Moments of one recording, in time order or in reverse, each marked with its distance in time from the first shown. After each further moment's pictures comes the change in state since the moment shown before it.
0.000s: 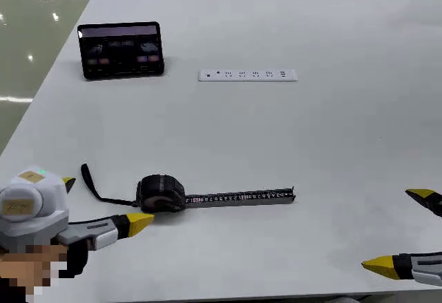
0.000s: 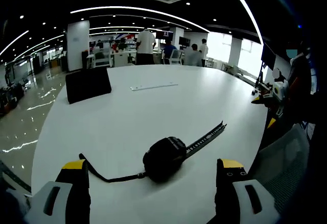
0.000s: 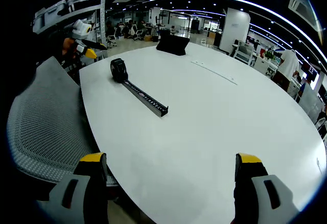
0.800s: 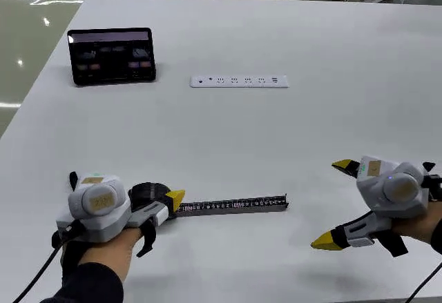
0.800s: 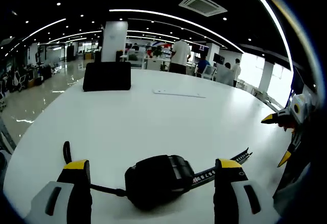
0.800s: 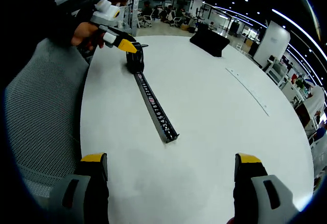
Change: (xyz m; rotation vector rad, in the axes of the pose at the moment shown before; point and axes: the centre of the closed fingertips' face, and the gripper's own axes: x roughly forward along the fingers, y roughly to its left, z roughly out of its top) left arm 0.070 -0.001 -0.017 -0.218 -0.102 0.212; right arm 0.090 0.006 0.047 -0.307 0.092 0.186
